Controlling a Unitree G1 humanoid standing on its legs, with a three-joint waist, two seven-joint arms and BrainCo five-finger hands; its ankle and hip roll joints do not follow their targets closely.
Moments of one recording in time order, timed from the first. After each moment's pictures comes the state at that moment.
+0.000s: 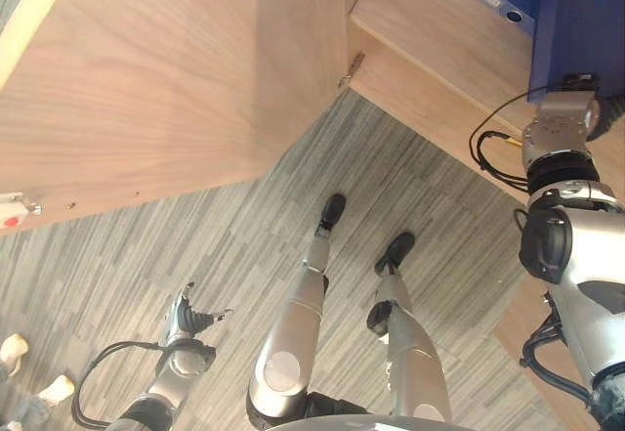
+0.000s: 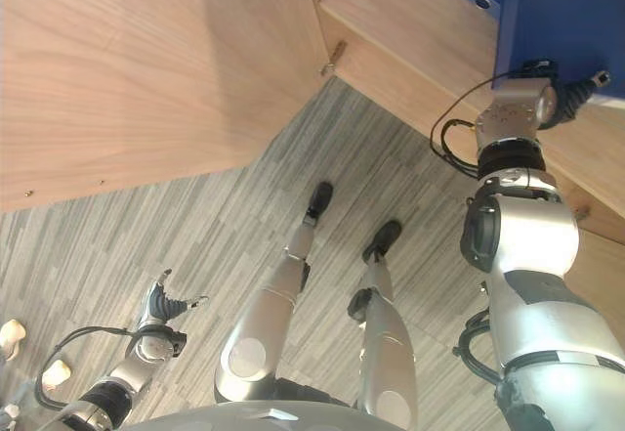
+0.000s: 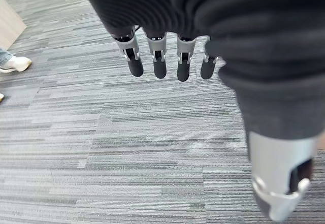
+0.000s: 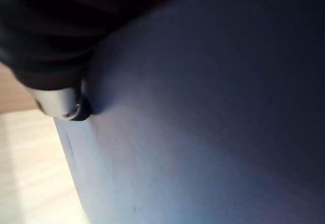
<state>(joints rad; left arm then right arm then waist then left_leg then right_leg) -0.05 0.41 -0.42 0.83 -0.07 -0.09 0.34 -1.26 -0.46 -0.25 1.14 1.20 -0.47 -0.68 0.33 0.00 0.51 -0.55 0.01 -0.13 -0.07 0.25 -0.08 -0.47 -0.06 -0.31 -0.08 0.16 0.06</state>
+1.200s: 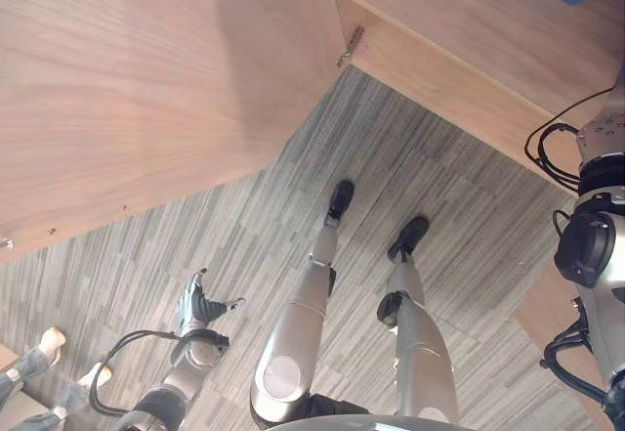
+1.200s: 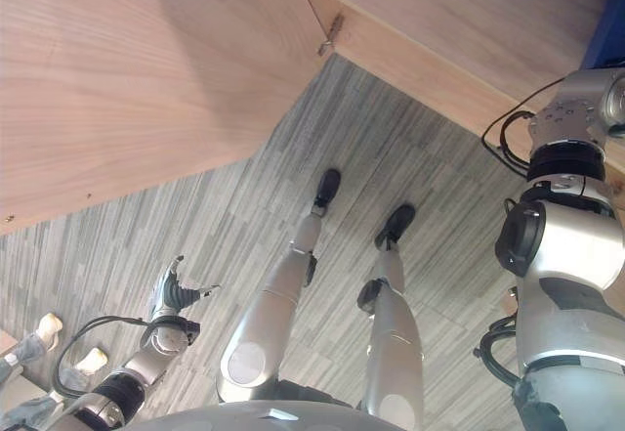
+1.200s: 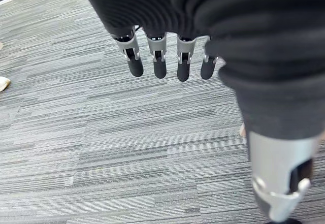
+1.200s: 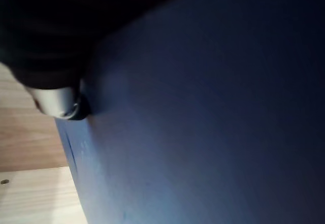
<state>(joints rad) -0.08 0.39 -0.44 0.78 -0.01 -0.10 0.39 -1.23 -0.61 -0.32 1.09 0.93 -0.48 -0.96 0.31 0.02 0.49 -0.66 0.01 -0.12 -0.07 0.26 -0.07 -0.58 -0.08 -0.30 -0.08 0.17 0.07</state>
